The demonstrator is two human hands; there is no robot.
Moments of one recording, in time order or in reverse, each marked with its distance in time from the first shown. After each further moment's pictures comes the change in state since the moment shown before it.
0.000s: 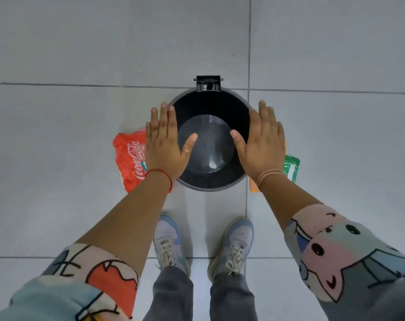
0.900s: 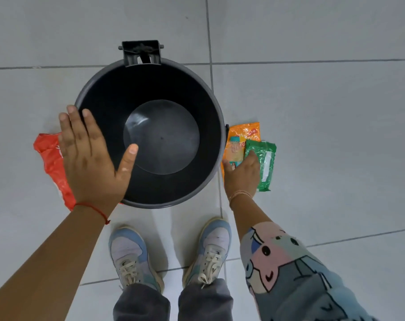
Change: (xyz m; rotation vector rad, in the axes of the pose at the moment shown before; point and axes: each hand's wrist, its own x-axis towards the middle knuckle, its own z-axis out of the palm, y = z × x) left_hand -0.003 -0.006 0.047 0.062 0.185 -0.030; right_hand -0.028 0.100 0.131 0.236 -0.082 0.726
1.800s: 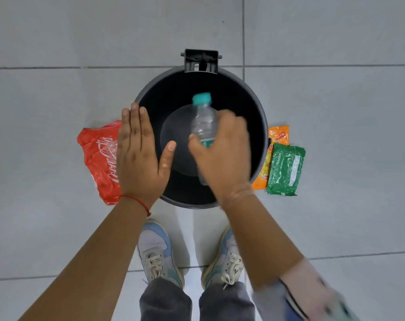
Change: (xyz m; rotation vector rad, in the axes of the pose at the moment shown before) left_hand -0.002 0.000 -0.008 -0.092 -0.081 0.051; right_hand -0.080 -0.140 -0.047 0.192 0.072 -0.561
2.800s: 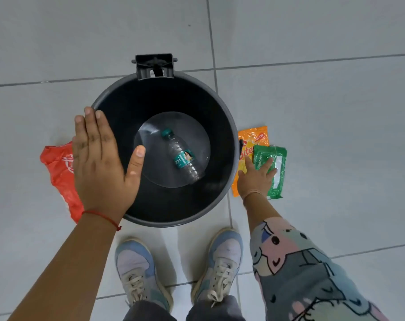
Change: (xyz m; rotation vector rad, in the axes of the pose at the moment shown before) left_hand 0.011 0.012 0.012 0.109 0.076 0.011; right_hand 0.007 0.214 0.036 -0.315 -0.332 0.663
